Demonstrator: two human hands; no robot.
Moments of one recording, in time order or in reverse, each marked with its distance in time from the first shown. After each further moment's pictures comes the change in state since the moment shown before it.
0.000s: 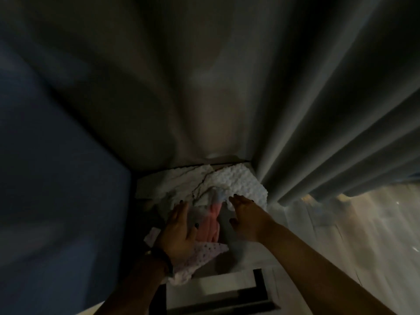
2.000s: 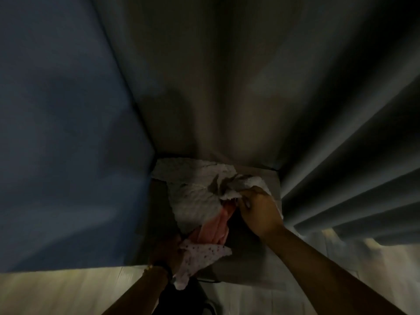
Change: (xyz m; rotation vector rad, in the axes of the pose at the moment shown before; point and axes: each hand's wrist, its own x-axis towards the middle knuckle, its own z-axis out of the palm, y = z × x) left_hand -0.020 -0.076 0.103 -0.007 0.057 -0.505; right_hand 0.036 -0.001 0.022 0.184 0.452 -0.296
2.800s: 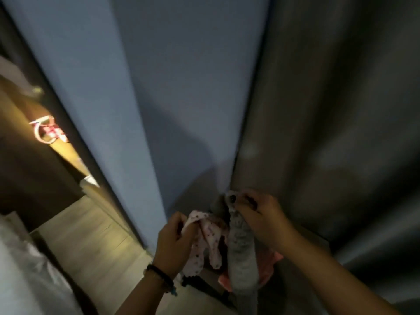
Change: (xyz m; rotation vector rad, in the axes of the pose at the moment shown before) left_hand -0.211 -0.046 -0.179 -0.851 0.821 0.115; right_hand -0.067 -0.264 -0.068 0.330 -0.223 -0.498
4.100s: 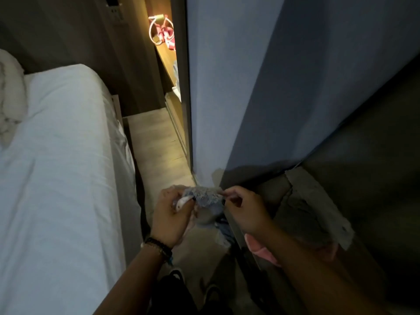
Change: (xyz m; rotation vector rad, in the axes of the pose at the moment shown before) left_hand -0.103 -0.098 -0.031 0.028 0.444 -0.324; right_hand -0.027 0.087 0.173 0.064 -0.659 0.111
